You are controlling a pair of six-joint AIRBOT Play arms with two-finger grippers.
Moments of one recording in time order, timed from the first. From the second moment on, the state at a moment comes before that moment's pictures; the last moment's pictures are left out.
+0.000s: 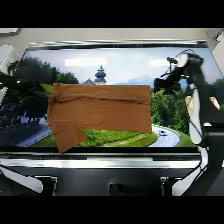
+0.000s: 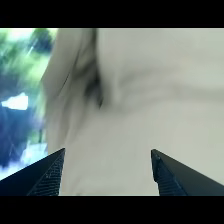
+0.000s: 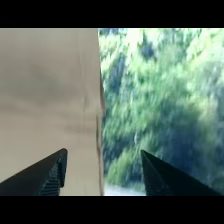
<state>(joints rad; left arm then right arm) 0.38 -1.82 1.85 1.10 -1.50 -1.40 -0.05 -1.90 1.99 -1.34 1.55 1.61</state>
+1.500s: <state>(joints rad) 0.60 -1.09 0.86 0.98 -1.36 -1.33 -0.19 -1.63 1.07 -0.93 1.33 1.24</state>
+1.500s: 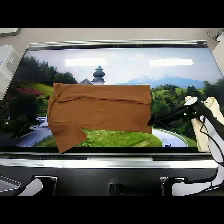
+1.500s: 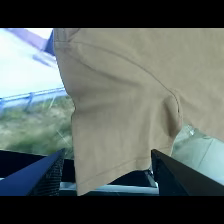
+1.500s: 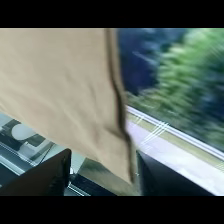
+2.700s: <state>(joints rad) 0.60 -1.09 0.75 0.98 -1.30 -1.28 -0.16 -1.61 0.99 -0.92 1.26 1.25</state>
